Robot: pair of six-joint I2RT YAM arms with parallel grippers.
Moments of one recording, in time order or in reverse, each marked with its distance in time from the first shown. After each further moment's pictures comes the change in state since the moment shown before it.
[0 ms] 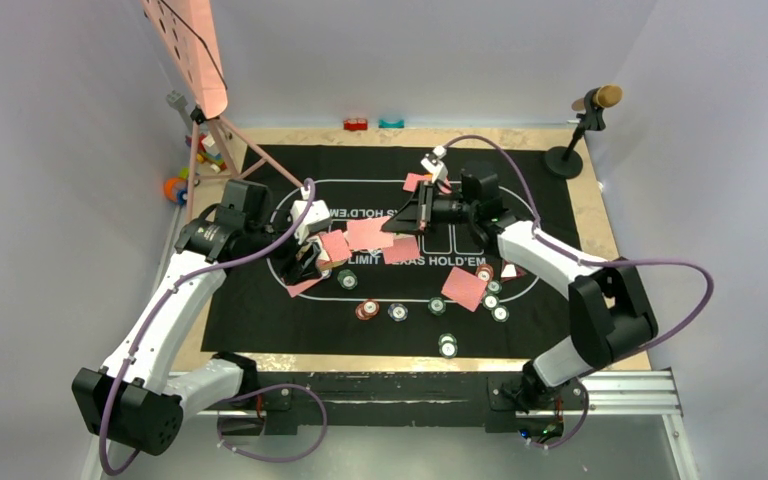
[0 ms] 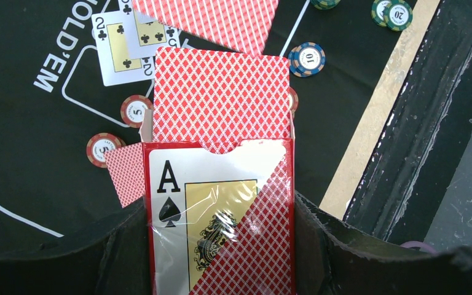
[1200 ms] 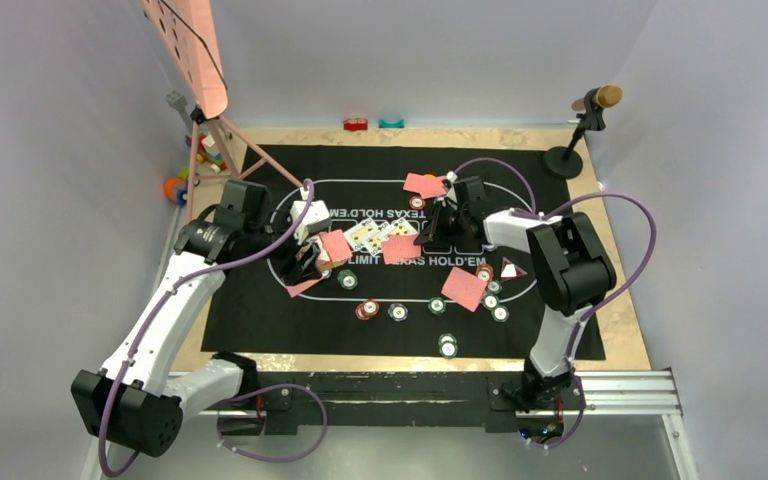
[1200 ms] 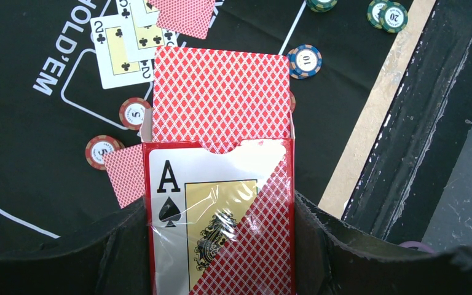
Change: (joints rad) left arm 0.000 -0.007 0.000 -0.001 0.010 -0.001; right arm -0.130 0.322 0.039 -0.217 0.398 -0.305
